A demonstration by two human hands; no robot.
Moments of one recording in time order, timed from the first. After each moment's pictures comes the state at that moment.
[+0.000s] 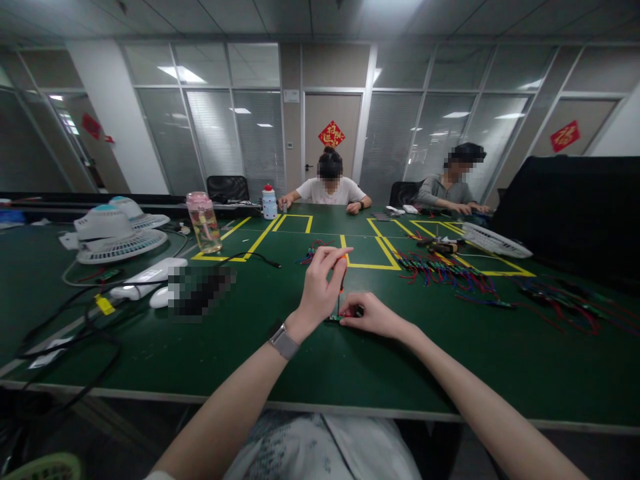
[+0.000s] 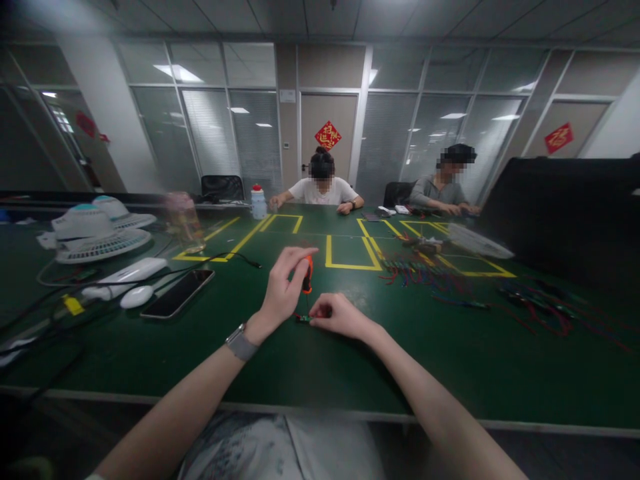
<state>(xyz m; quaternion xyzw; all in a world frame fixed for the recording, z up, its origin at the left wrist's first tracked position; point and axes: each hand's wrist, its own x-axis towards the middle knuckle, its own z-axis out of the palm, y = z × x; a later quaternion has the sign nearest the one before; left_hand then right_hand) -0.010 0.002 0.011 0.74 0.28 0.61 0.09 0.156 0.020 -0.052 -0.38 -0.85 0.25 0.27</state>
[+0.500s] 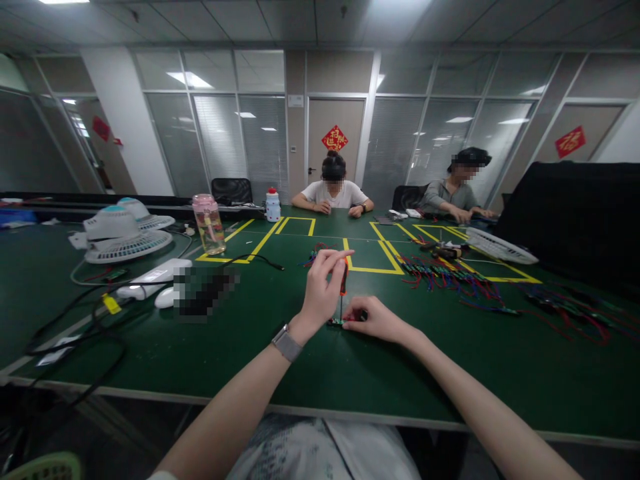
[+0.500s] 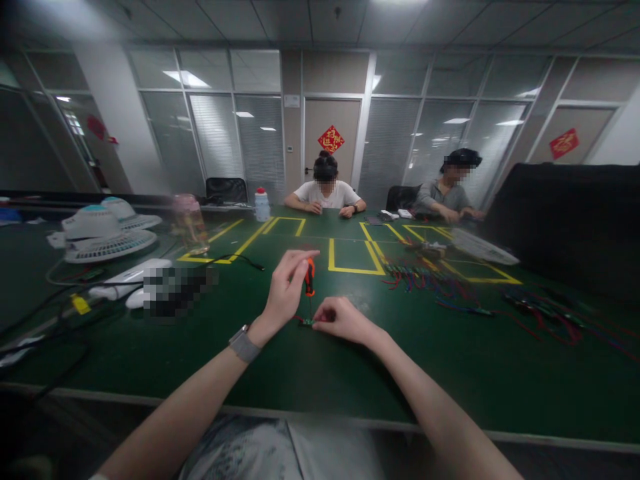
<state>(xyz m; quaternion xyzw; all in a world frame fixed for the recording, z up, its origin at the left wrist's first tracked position) -0.010 0.005 0.009 0.71 0.28 0.63 0.14 0.158 0.020 -0.051 -0.38 -0.86 0.22 0.26</state>
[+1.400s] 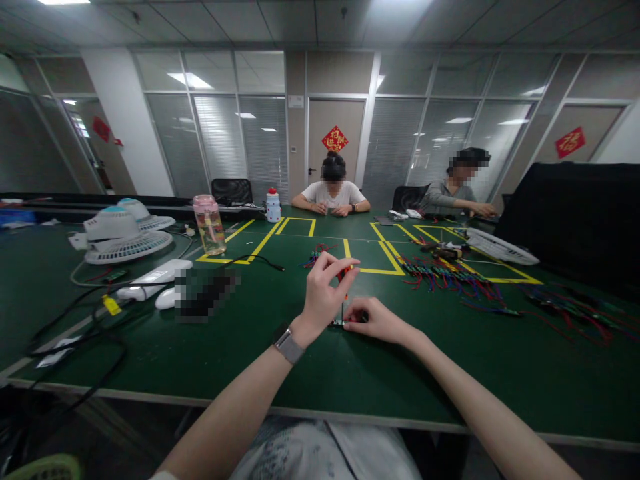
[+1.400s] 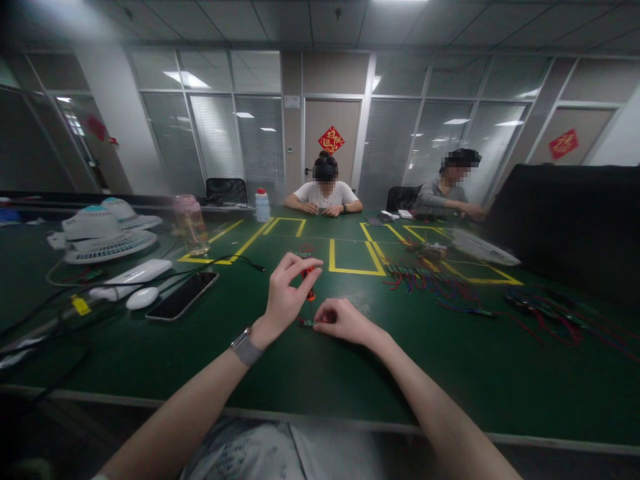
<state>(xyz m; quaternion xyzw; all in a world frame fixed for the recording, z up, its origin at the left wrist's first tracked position) -0.010 0.001 0.011 0.72 0.29 0.63 0.03 0.157 0.019 -0.050 -0.38 -0.86 0.25 0.25</state>
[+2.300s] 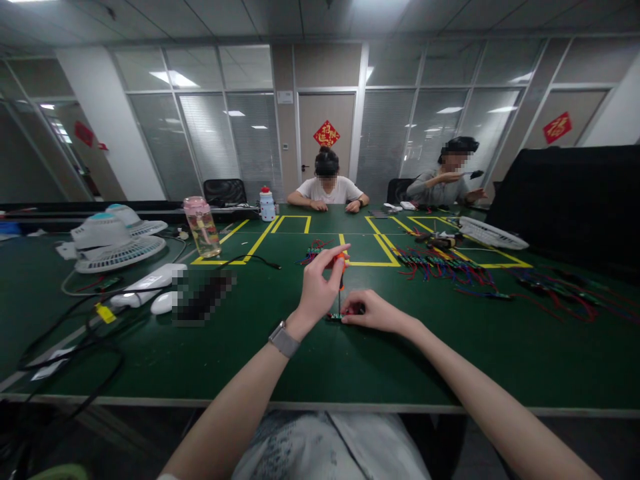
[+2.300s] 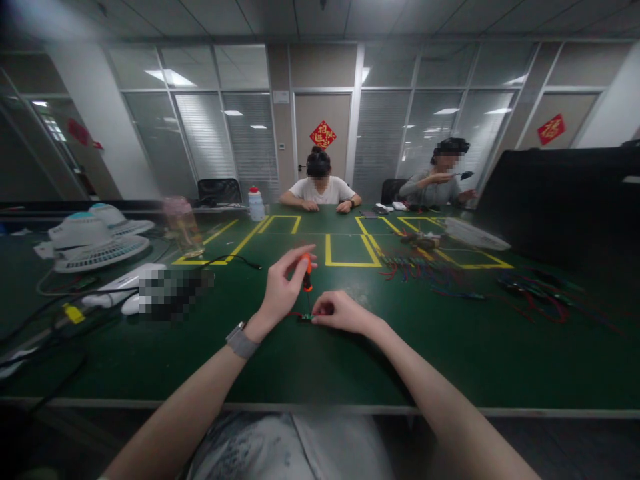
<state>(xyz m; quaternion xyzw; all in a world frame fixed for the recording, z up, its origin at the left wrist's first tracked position) -0.010 0.009 0.007 0.73 0.25 0.61 0.19 0.159 0.021 -0.049 -0.38 -0.86 0.24 0.24</state>
